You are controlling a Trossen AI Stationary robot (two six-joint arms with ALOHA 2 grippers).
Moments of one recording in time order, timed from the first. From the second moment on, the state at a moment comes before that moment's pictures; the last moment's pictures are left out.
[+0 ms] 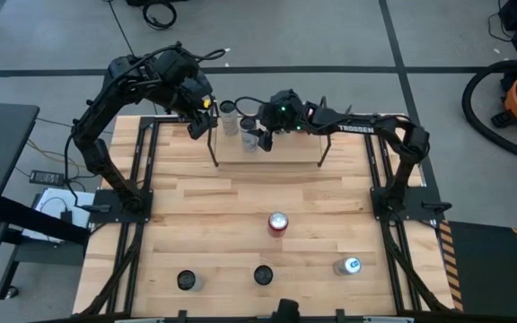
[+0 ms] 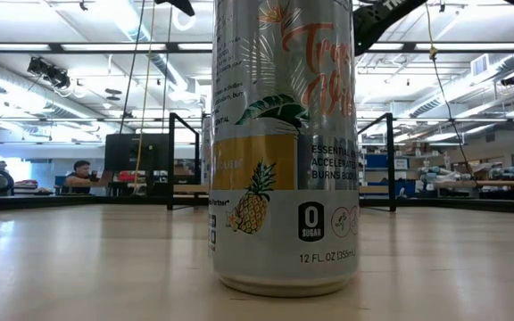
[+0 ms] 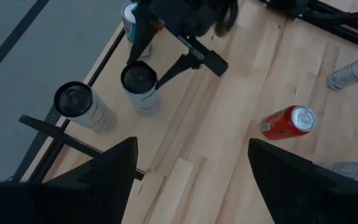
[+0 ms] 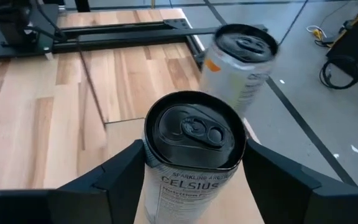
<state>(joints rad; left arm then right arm) 0.47 1.67 2.33 -1.57 0.10 -0.01 -0.47 1.78 1.35 -0.09 -0.11 -0.18</state>
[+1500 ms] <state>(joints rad) 0.47 1.67 2.33 -1.57 0.10 0.01 -0.62 1.77 1.35 -0.10 -0.24 -0.29</state>
